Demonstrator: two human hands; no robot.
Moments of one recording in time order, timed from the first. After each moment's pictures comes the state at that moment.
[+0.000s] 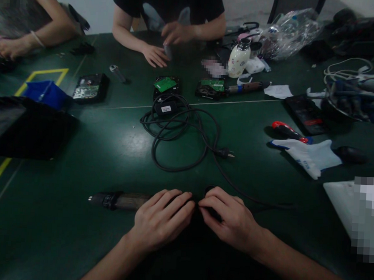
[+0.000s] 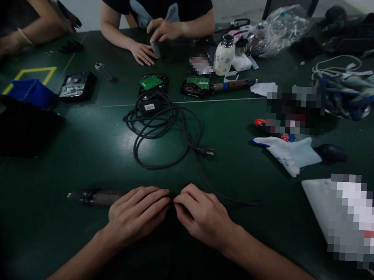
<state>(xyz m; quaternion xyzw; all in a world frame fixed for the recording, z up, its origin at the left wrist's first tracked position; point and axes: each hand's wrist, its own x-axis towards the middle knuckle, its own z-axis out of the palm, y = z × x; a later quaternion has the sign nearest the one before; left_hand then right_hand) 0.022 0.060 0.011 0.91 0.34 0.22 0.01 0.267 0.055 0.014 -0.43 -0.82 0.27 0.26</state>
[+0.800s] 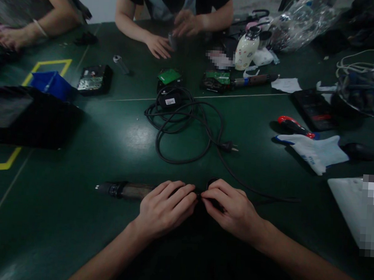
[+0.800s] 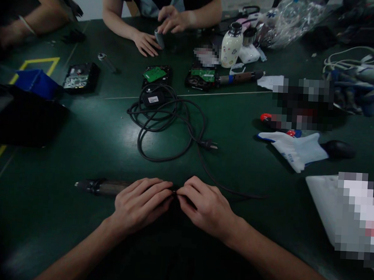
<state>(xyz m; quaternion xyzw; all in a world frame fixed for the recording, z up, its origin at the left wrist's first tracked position) 0.024 0.060 0.014 0.91 0.35 0.22 0.01 0.268 0.057 0.013 -0.43 -0.82 0.27 0.26</state>
